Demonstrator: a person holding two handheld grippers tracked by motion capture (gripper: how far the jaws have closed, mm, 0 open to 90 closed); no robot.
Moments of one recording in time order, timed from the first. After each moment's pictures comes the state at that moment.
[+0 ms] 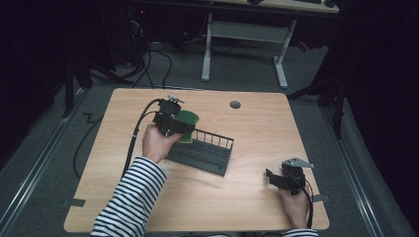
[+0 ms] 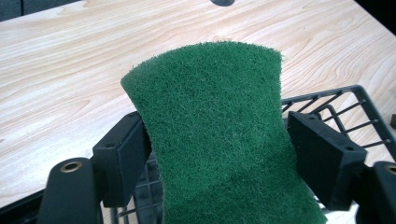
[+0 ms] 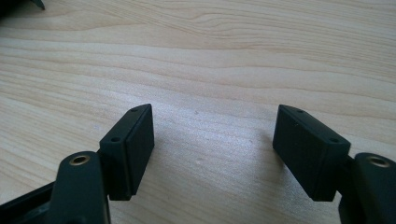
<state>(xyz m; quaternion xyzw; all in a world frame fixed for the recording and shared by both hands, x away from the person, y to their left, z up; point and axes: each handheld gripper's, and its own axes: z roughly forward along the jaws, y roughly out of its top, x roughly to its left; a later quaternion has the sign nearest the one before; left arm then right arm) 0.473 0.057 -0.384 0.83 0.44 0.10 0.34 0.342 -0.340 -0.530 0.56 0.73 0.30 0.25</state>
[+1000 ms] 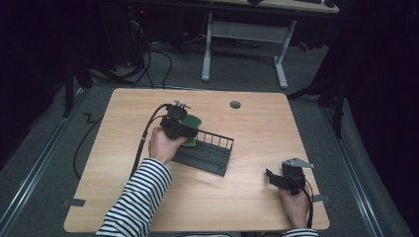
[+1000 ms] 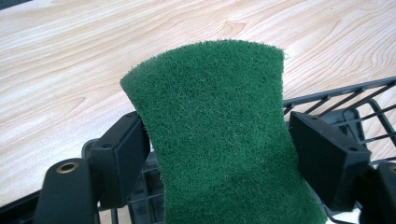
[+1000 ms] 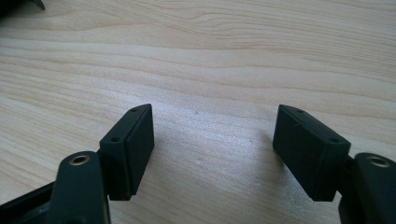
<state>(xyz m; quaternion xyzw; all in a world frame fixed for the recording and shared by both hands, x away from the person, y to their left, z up) 0.482 0.045 -0.413 0.83 0.44 0.12 0.32 0.342 -0.340 -0.530 0.56 0.73 0.30 0.25</state>
